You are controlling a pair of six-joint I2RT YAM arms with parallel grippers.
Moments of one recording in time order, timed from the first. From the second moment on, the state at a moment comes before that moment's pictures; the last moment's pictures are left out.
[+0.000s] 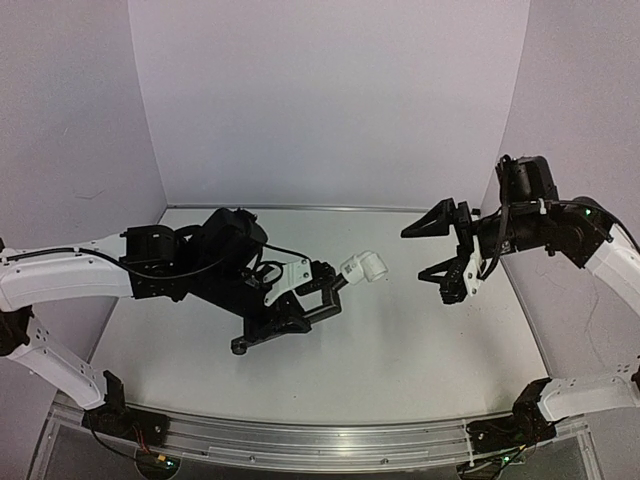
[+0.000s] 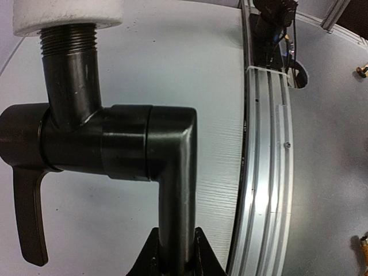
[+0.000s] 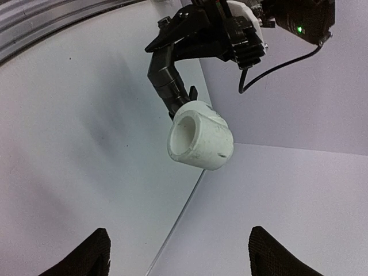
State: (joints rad) left arm -1.17 1.37 1.20 -0.57 0.21 0.19; right arm 0.66 1.11 1.27 -0.77 -0.56 -1.85
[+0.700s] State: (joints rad) left arm -1.17 1.49 1.29 -0.66 0.38 0.18; right arm 0.73 1.14 1.17 -0.64 -0.63 -1.95
